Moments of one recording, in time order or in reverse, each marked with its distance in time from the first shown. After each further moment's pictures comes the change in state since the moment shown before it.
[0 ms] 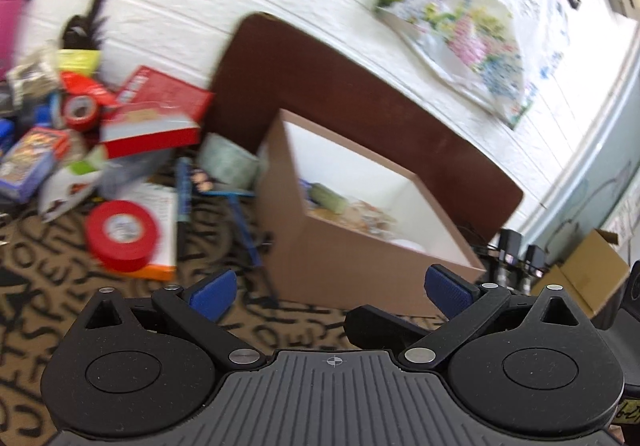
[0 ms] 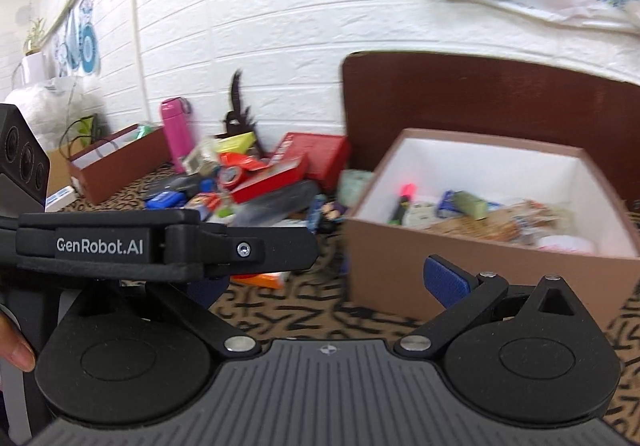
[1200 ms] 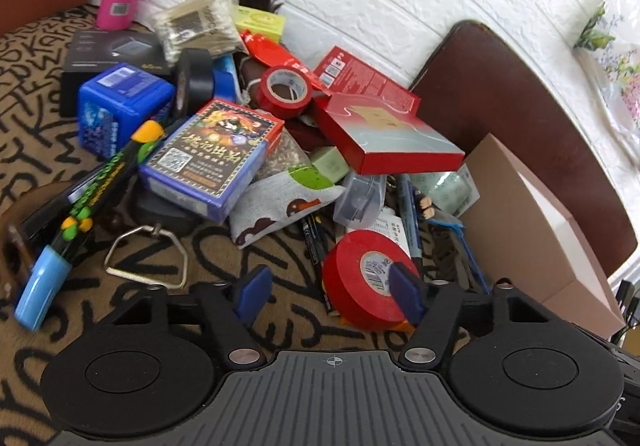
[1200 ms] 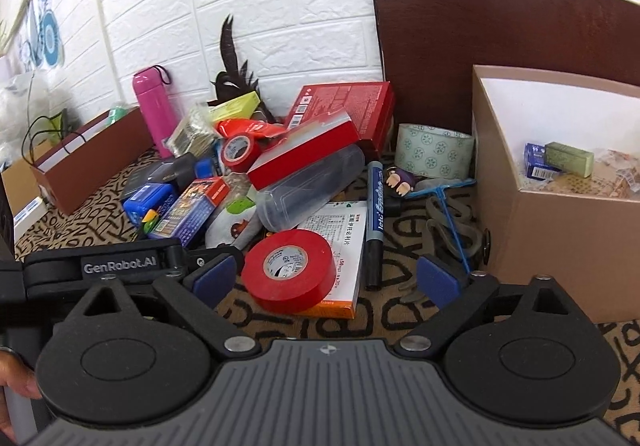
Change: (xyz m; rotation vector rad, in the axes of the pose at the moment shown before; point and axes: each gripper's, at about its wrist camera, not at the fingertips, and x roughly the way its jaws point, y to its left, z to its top) left arm 0.040 0.167 0.037 -0.145 0.049 0.244; right arm 0.145 0.056 -0.003 0.118 0.083 -0.057
